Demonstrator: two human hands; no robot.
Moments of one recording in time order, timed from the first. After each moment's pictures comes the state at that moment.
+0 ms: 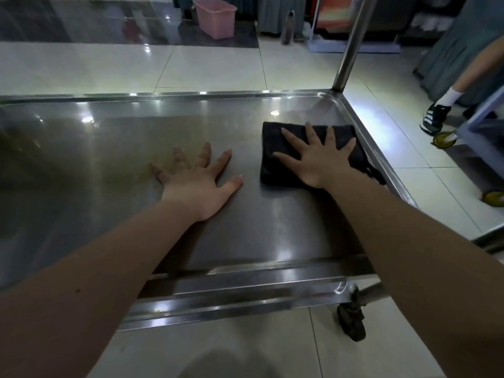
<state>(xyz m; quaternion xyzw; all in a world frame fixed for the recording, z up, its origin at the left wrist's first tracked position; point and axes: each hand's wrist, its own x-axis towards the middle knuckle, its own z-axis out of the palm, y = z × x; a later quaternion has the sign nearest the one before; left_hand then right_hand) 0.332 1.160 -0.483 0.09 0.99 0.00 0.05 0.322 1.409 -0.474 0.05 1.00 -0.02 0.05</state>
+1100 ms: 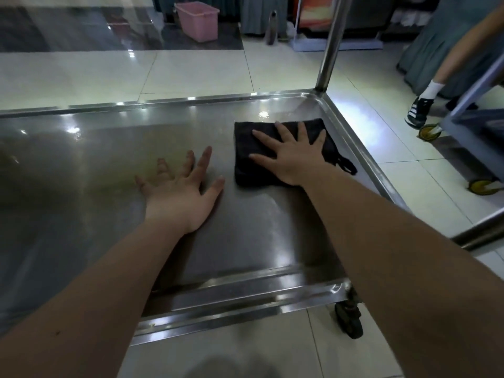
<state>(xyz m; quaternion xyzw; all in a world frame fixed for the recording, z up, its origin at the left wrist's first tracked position) 0.332 1.160 -0.489 0.08 1.00 0.03 0.02 0.305 1.398 -0.470 0.01 1.00 -0.02 0.05</state>
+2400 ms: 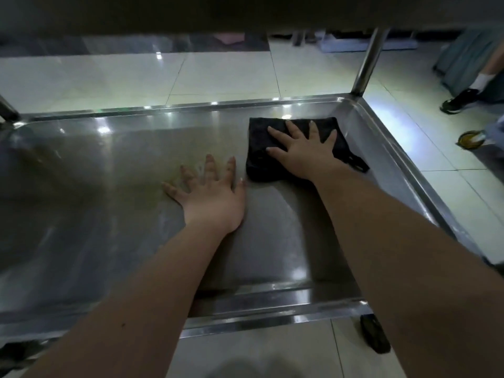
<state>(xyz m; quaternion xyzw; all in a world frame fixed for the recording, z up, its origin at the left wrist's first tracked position) 0.323 1.162 -0.489 0.00 1.00 0.04 0.02 0.259 1.356 -0.470 0.02 1.00 -0.06 0.05</state>
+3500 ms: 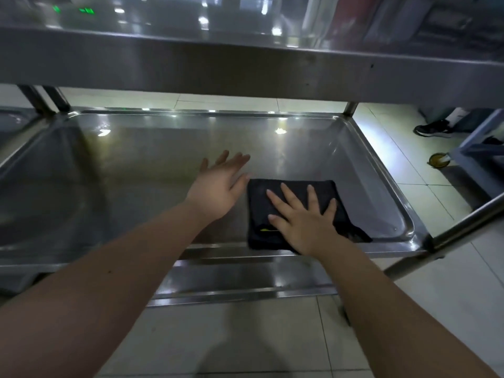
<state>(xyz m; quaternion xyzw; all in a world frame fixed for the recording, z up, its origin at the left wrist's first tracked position) 0.377 1.089 -0.446 0.23 0.94 0.25 -0.08 0.455 1.286 -0.460 0.00 0.99 -0.07 0.13</state>
